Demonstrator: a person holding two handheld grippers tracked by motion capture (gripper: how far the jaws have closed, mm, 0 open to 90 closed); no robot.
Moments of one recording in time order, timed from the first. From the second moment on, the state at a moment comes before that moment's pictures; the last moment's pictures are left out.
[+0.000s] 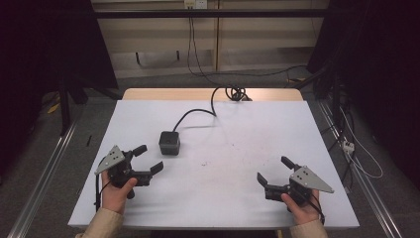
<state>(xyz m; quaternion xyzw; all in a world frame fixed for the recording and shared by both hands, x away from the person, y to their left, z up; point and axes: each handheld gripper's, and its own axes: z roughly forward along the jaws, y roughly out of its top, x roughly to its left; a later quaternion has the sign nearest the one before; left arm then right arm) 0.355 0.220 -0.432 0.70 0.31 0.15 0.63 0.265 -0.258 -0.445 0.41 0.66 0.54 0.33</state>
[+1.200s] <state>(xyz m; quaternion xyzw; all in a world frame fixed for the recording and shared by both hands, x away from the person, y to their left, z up) 0.374 0.206 -0.431 0.71 0.31 0.16 0.61 0.265 -0.261 -0.446 0.41 0.65 0.54 0.33</state>
